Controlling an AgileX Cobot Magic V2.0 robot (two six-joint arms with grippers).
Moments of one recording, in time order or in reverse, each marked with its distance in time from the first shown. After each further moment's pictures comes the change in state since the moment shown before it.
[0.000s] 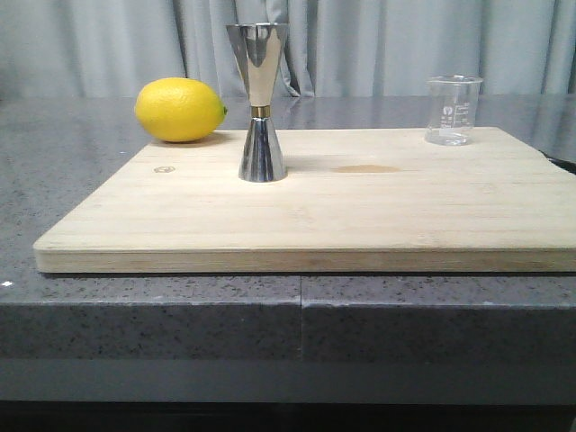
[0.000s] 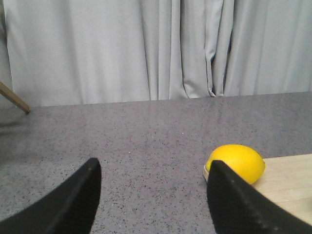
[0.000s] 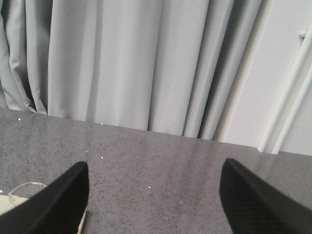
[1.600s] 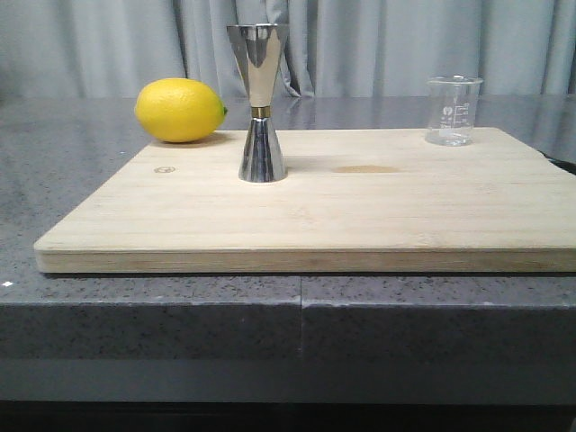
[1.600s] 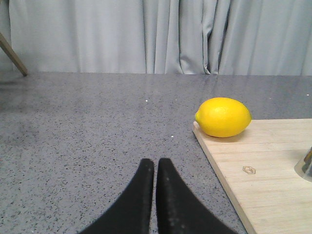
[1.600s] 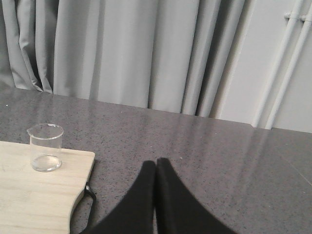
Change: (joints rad) left arm 0.000 -0.265 0.282 -0.002 0.006 -0.050; right arm 0.000 -0.416 0.341 0.002 0.064 -0.001
